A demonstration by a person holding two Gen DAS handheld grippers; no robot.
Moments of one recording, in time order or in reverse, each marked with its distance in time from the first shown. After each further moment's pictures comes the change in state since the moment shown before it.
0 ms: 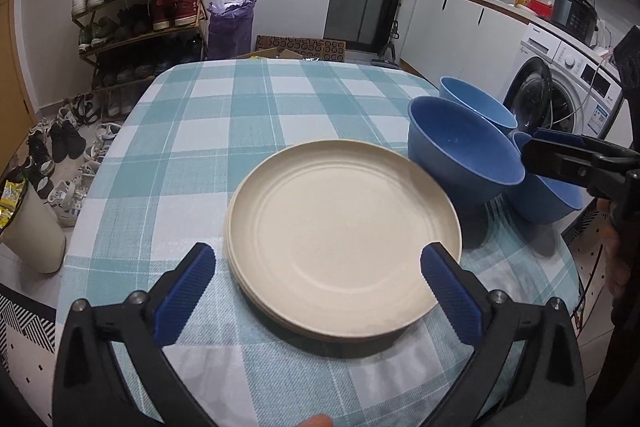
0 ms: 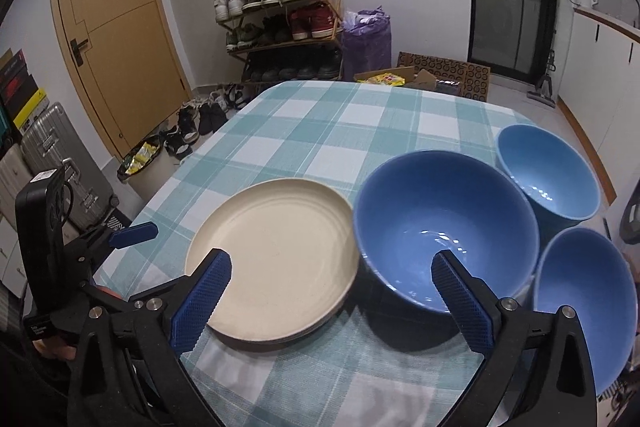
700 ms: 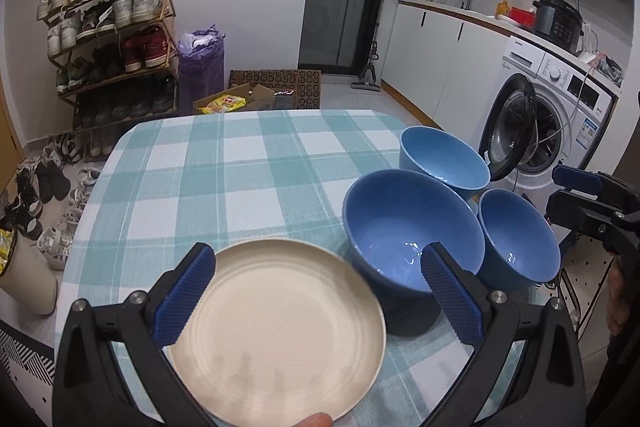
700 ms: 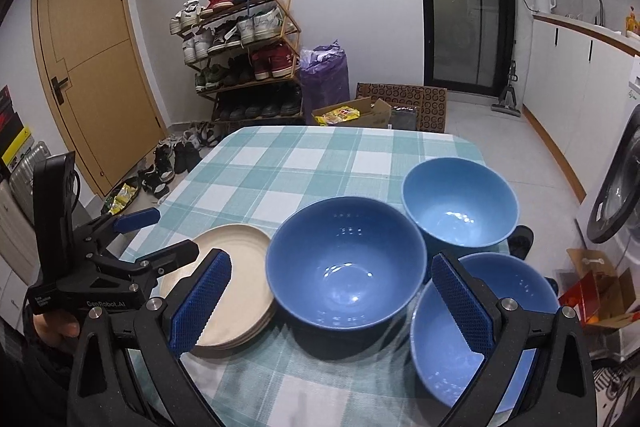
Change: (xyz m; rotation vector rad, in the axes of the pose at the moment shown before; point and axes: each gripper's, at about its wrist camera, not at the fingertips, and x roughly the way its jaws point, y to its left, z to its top) left arm 0.008 -0.067 0.081 0.058 -0.069 -0.029; right arm -0.071 -0.075 0.022 0.063 -0.100 -0.080
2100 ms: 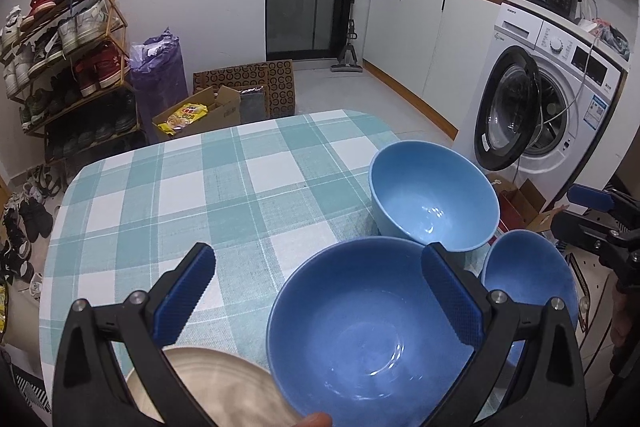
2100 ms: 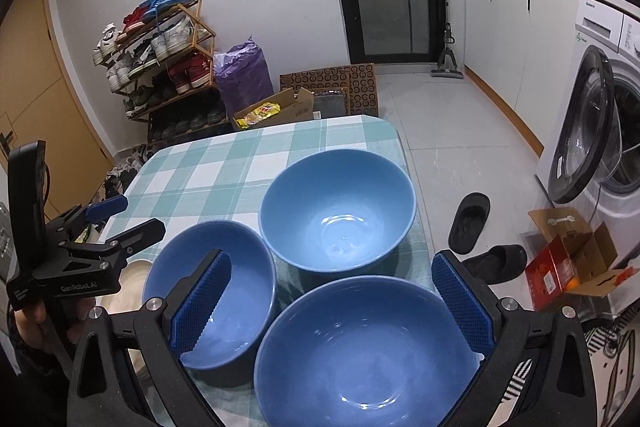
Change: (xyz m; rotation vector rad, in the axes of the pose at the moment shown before) left arm 0.103 -0.065 0.078 0.098 0.085 -0.024; right arm 0.037 -0.134 0.022 0.186 0.058 -0.149
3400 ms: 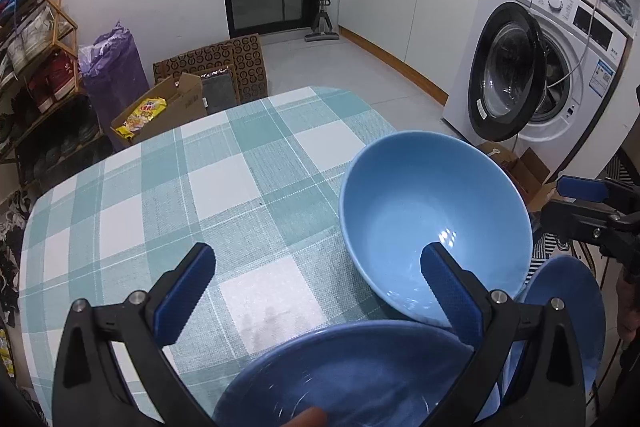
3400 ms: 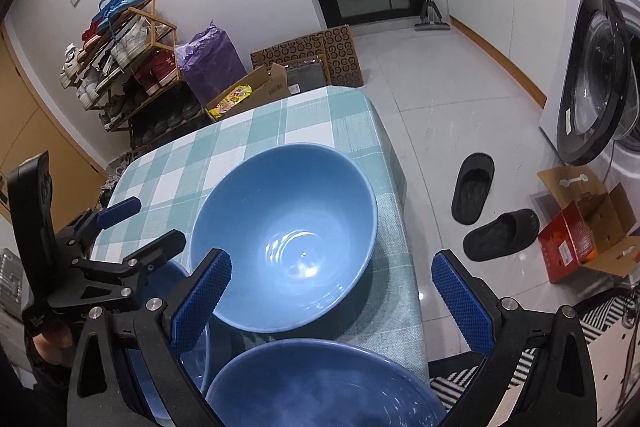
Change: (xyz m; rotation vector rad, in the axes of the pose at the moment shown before) left arm 0.096 -0.035 0.040 0.097 0.120 -0.046; right arm 0.088 -0.062 0.036 0.151 0.143 0.027
